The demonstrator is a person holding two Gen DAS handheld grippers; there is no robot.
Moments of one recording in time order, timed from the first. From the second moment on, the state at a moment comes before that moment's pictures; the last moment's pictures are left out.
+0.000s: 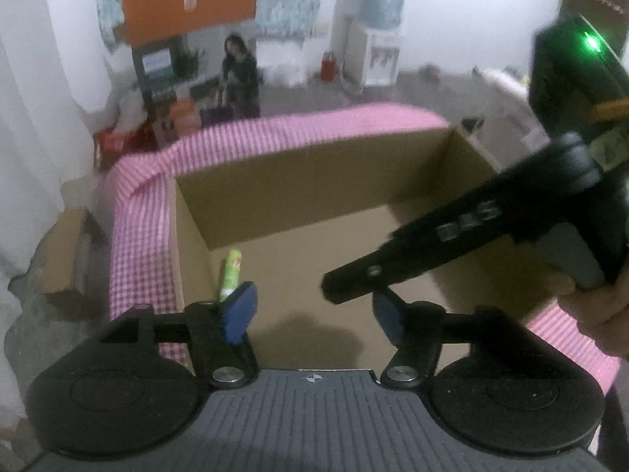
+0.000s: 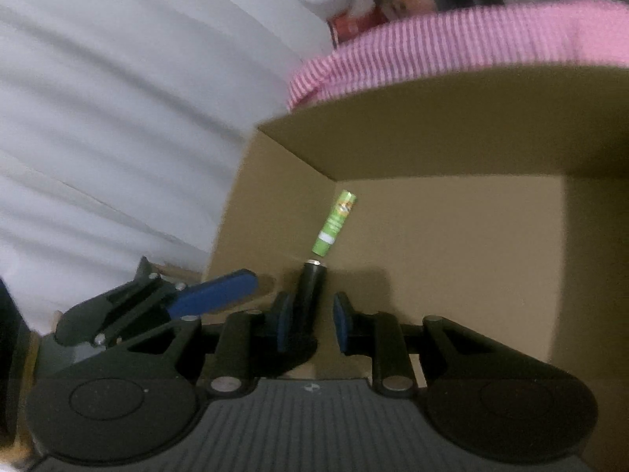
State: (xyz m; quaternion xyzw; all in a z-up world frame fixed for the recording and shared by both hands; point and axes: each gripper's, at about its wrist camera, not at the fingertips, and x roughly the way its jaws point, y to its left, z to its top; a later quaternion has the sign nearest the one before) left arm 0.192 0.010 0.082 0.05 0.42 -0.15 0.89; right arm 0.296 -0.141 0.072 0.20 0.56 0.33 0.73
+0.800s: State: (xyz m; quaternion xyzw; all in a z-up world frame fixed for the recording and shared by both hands) left arm 0.051 -0.093 0.023 0.12 0.38 -0.33 0.85; right arm 0.049 -0.311 0.048 0.36 0.44 0.21 0.80
